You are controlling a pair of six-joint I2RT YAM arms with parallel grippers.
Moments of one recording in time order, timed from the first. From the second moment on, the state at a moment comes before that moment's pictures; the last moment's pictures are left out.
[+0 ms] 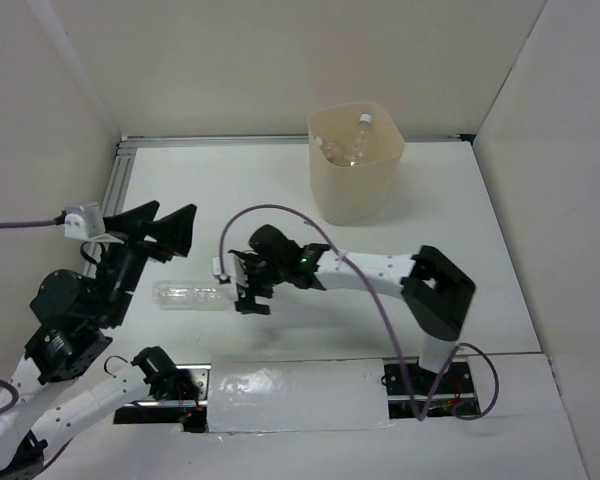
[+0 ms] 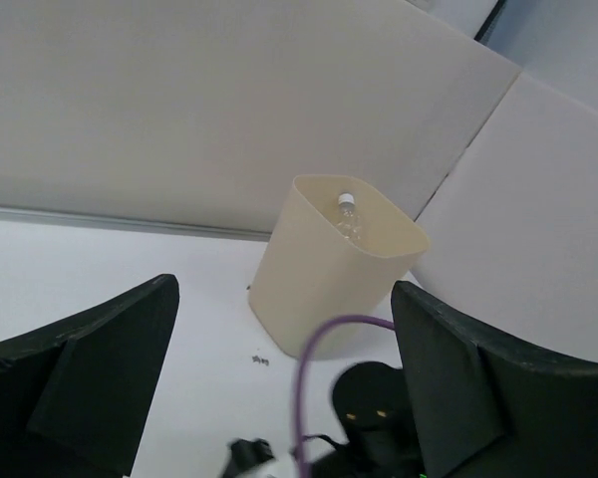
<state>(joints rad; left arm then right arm) -0.76 0.52 0.97 -0.15 -0.49 -0.29 1.01 1.70 1.14 -0.15 -0.49 -0.58</state>
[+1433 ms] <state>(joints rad) -0.76 0.41 0.75 -0.16 -0.07 -0.32 0.39 1.82 2.06 -0.18 -0.50 -0.25</state>
